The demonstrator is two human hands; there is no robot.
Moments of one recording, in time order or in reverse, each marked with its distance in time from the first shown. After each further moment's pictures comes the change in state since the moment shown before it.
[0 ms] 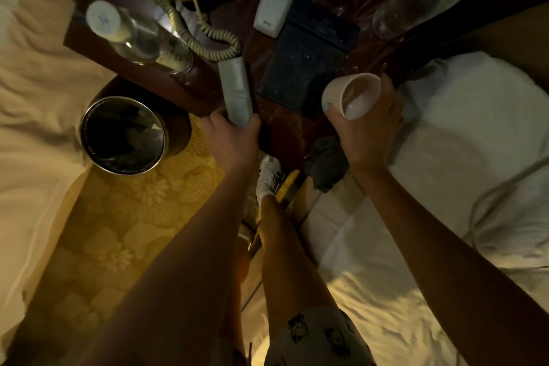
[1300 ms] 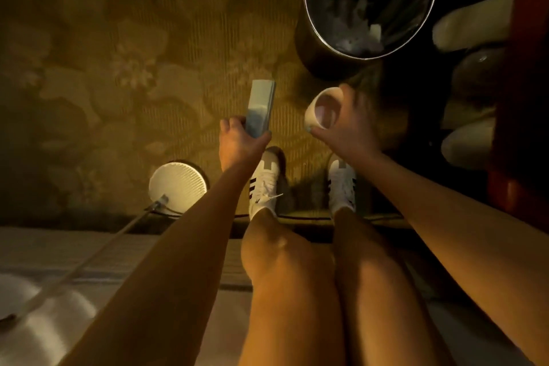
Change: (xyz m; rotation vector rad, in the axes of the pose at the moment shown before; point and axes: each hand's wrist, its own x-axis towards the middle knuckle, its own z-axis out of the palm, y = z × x) left_hand 0.002 -0.458 -0.008 -0.361 0.303 -0.559; right_hand -0.235 -0.056 0.355 -0.410 -0.888 -1.108
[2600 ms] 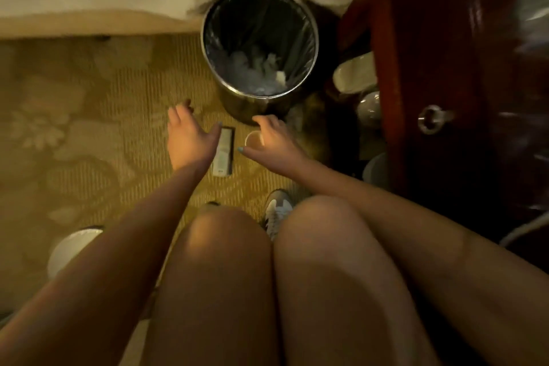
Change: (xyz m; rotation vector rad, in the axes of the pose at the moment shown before) left_hand 0.046 0.077 0.073 0.043 0.253 0.346; right_hand 0.040 0.049 -0.012 0.018 -0.146 -0.196
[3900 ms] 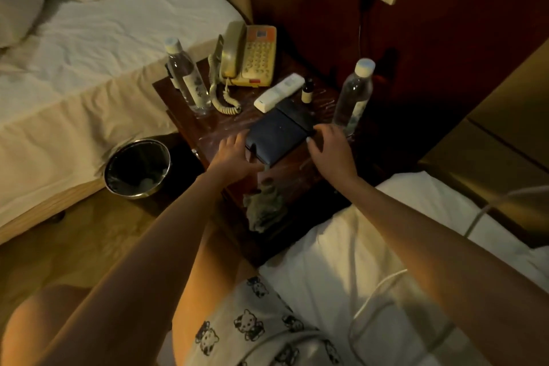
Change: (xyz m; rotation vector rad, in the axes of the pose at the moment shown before) left_hand -0.267 0.364 -0.009 0.356 -0.570 0.809; right_hand -0.422 0.180 -0.208 0.143 1.036 0.236
